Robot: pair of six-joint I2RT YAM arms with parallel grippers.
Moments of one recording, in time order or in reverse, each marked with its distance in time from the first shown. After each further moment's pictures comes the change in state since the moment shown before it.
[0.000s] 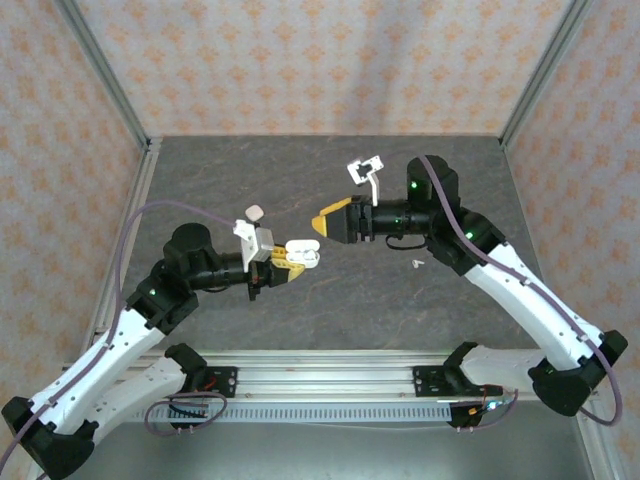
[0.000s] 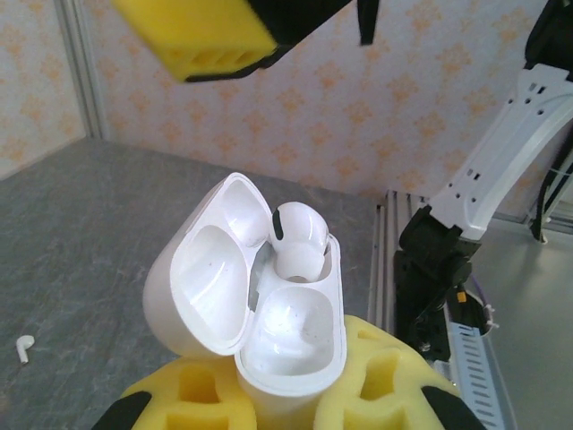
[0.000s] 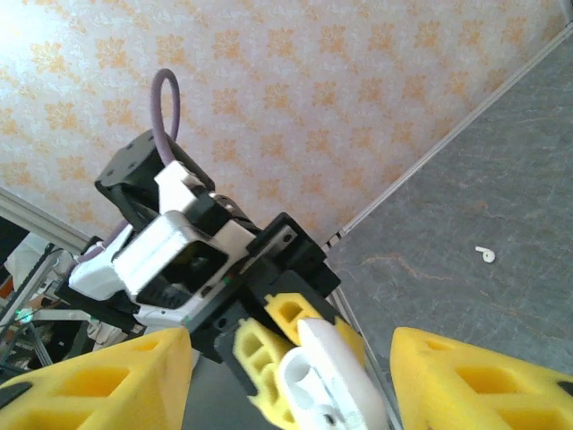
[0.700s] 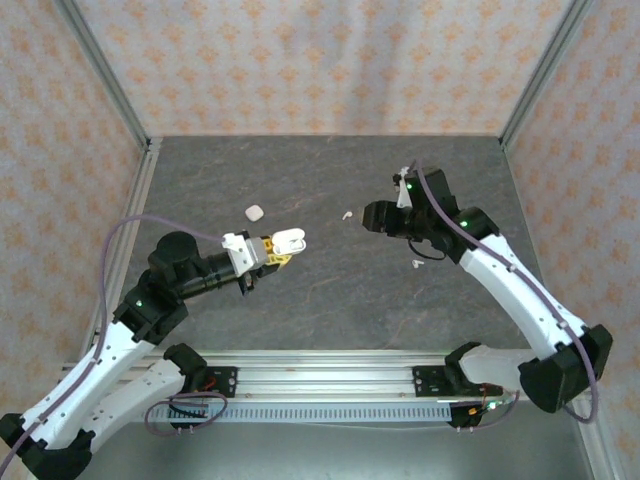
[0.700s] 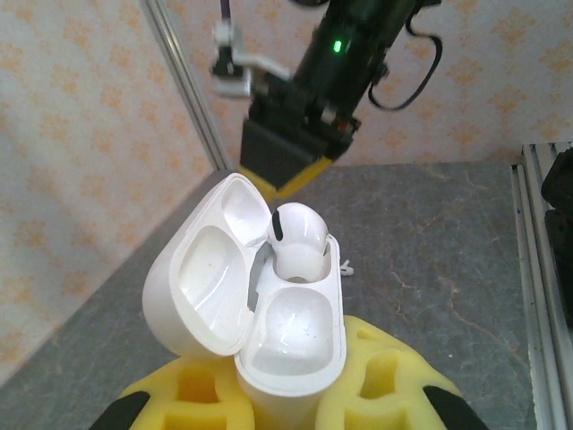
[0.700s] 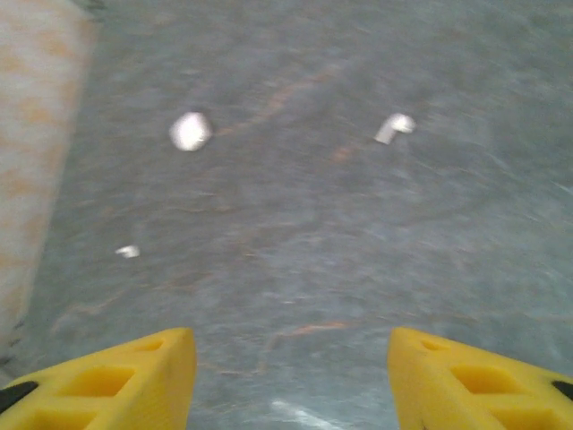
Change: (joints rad) left arm 0.000 -0.092 0.009 -0.048 -0.215 0.325; right arm -0.211 0.060 -0.127 -0.362 0.603 0.009
